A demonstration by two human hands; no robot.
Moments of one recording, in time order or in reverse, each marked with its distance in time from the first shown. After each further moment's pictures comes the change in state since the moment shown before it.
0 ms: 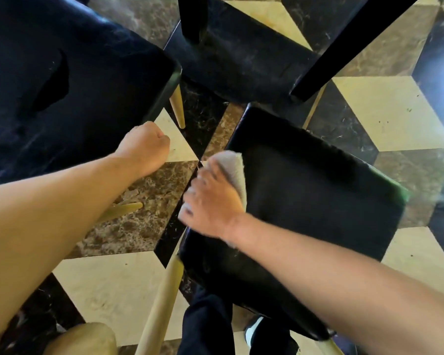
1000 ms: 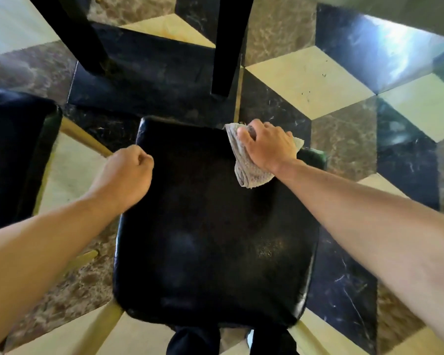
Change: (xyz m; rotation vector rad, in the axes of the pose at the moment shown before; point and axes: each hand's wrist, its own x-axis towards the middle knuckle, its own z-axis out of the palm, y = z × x) left_hand -0.028 0.112 0.093 0.167 -0.024 0.252; right_hand -0.125 0.262 0.034 0.400 0.345 0.906
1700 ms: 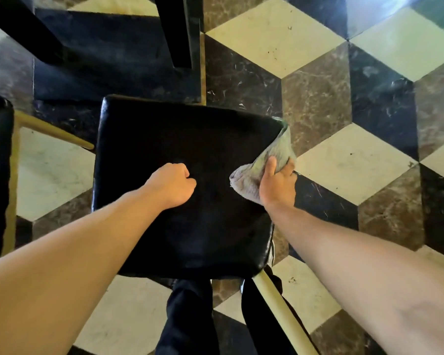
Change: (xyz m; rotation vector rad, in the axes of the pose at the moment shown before) left_hand -0.075 0.085 0.109 0.327 -0.455 0.042; right_hand -0.184 0.096 0.027 0.637 -0.010 0.922
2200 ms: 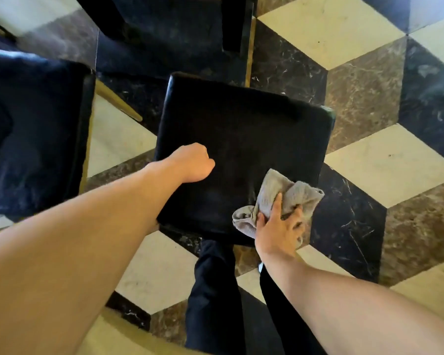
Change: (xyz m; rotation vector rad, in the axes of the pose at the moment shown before) left_hand -0.051 -0.053 -0.043 -0.053 -0.065 -0.026; right_hand -0.158 0.065 0.044 -0.653 -0.137 -0.126
